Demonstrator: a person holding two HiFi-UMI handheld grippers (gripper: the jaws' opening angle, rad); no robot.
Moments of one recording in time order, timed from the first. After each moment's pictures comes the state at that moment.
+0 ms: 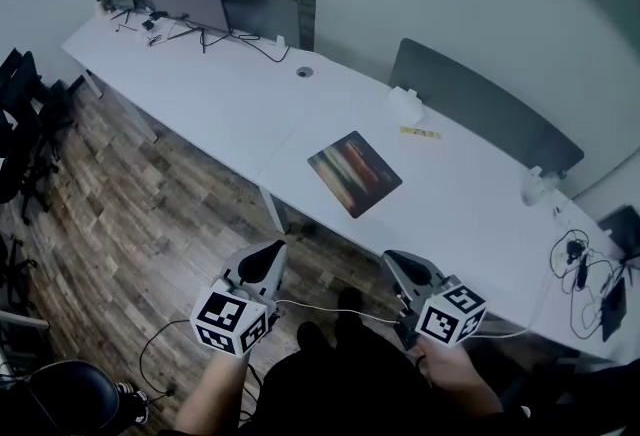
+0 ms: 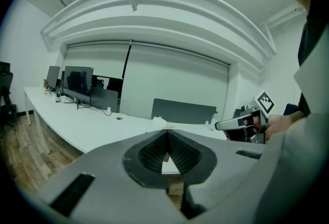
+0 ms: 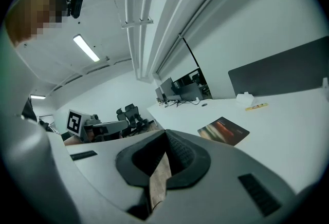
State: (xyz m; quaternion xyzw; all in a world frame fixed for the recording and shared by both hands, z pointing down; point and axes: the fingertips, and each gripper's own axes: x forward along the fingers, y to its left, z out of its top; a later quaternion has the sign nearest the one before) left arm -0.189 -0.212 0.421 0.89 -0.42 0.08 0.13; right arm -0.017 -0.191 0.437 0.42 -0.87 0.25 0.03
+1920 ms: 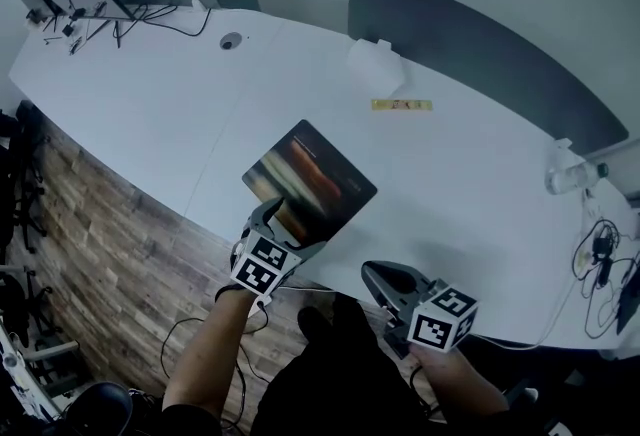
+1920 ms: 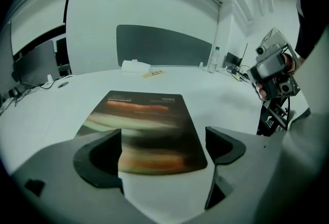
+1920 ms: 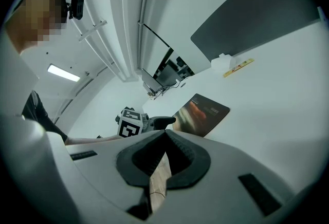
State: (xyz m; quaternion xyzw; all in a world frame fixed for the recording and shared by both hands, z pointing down) left arm 0.008 -0.425 0.688 0.89 -0.22 0.36 0.14; right arm 0.089 -0.332 0.585 0.39 -0.82 0.43 0.01
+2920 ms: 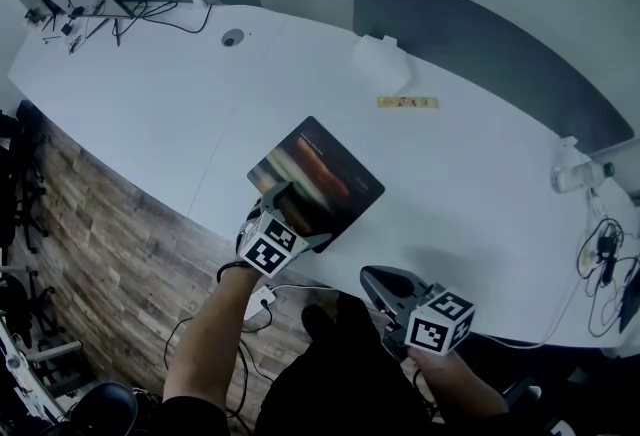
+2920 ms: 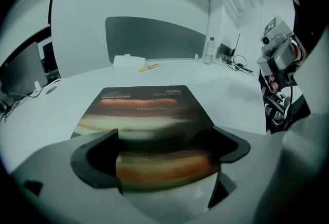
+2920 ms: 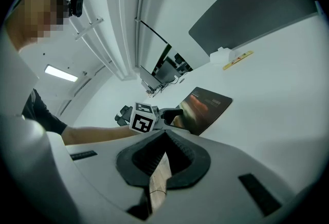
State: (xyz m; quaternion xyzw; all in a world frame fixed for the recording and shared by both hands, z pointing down) left arm 0.014 -0.450 0.729 0.90 -0.17 0.38 0.11; right arm 0.072 -0.328 0.602 0.39 -0.81 0.44 0.02
